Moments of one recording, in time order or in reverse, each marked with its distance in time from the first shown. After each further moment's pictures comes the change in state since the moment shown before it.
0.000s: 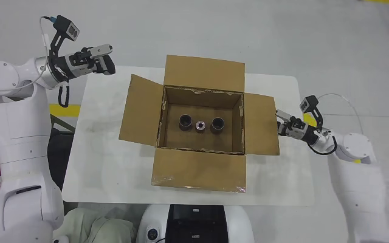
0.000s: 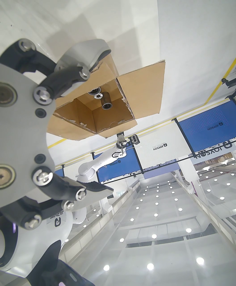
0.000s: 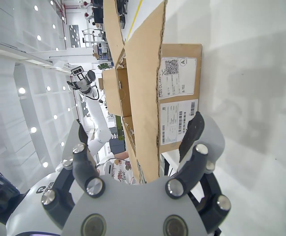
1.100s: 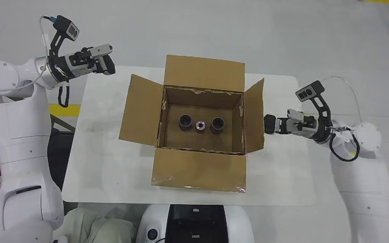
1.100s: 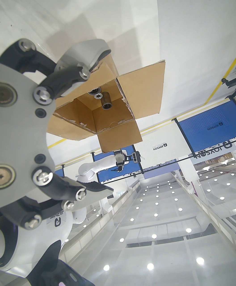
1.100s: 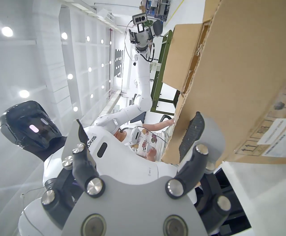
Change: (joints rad) left arm 0.000 0.000 0.000 0.000 0.000 0.000 0.000; right arm -0.001 0.018 -0.037 -0.279 0.328 0.058 0.190
